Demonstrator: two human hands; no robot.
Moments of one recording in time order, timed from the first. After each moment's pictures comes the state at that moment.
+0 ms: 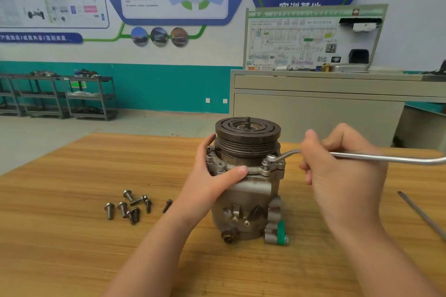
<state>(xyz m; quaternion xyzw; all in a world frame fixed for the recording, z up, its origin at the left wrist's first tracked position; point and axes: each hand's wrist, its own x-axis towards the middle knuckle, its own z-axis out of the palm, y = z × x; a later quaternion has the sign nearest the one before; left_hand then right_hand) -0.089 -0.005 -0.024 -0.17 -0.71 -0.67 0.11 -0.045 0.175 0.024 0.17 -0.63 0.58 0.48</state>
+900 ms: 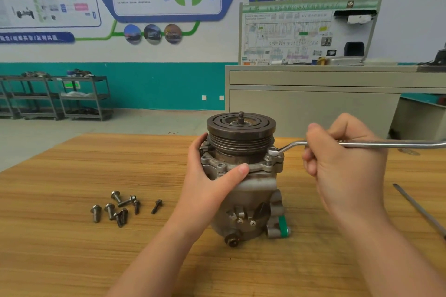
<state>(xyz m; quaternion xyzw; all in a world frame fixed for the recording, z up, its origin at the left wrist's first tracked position) -0.077 0.018 -0.027 -0.15 -0.69 -0.69 0.17 -0.057 0.194 0.027 0.17 -0.58 0.69 0.40</state>
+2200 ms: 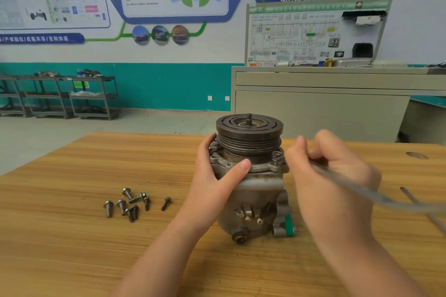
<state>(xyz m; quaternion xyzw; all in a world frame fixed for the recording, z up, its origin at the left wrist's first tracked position) -0.078 0.015 -0.029 -0.17 -0.70 -0.68 0.17 -0.056 0.169 0.001 0.13 -0.73 0.40 0.54</state>
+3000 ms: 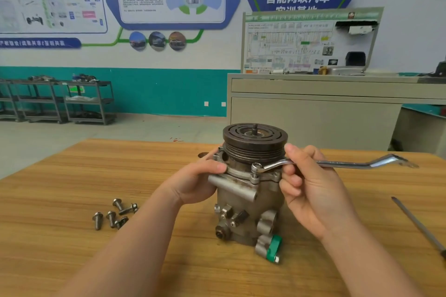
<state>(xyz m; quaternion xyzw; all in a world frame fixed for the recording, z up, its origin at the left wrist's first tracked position) -0.137 -0.008 -0.004 -0.24 -0.57 -0.76 -0.21 -0.071 0.195 0.014 0.12 -0.42 0.90 0.04</state>
